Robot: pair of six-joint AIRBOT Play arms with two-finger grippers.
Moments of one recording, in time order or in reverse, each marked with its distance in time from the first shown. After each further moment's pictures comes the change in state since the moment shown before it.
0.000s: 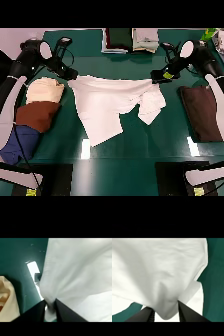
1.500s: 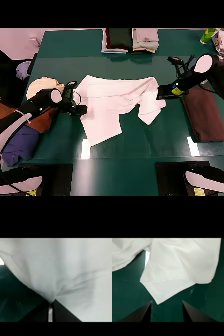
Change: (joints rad) left arm -0.095 0.257 -0.721 -0.248 0.317 -0.183; right arm -0.014 0.312 -0.370 0.060 0.078 -0.004
